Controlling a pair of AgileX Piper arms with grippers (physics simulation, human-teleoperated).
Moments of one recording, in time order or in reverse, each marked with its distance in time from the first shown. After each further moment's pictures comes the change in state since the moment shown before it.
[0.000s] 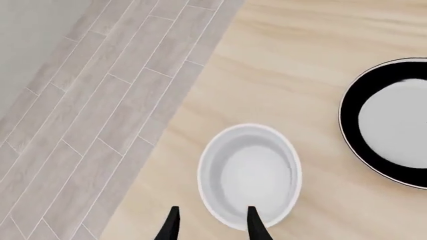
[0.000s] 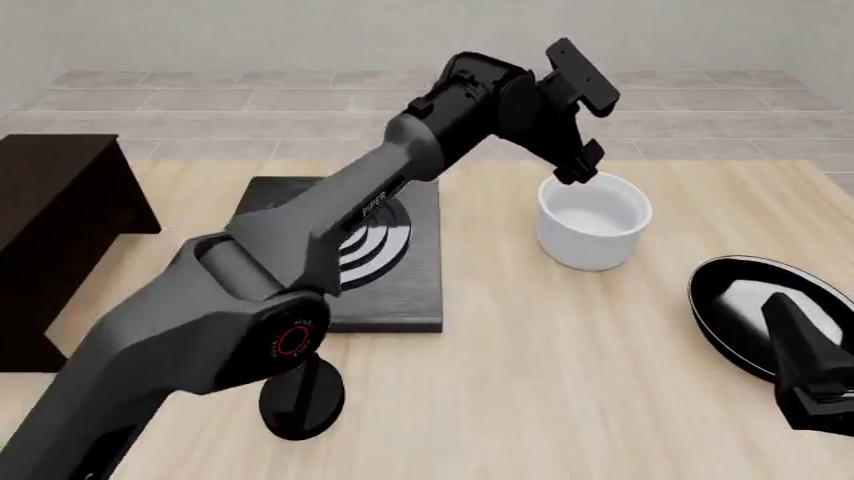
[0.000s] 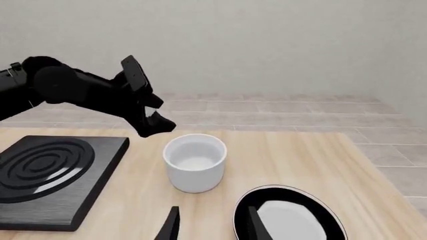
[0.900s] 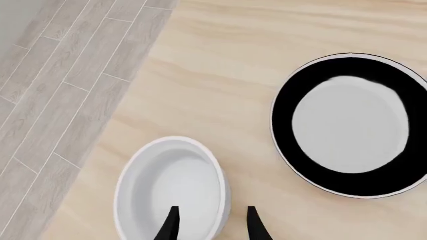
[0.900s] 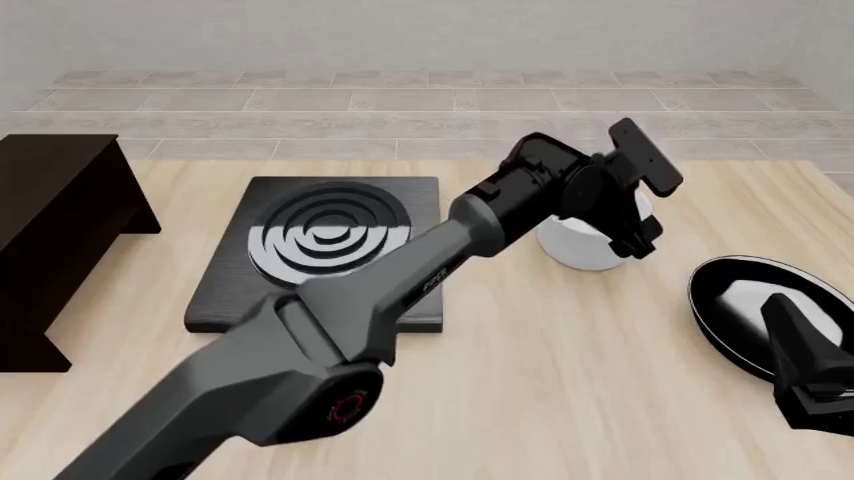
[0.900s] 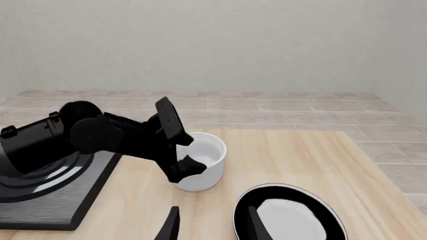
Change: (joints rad) left arm -0.130 0.184 -0.144 0.002 -0.059; right arm -0.003 0.008 0.000 0.000 0.003
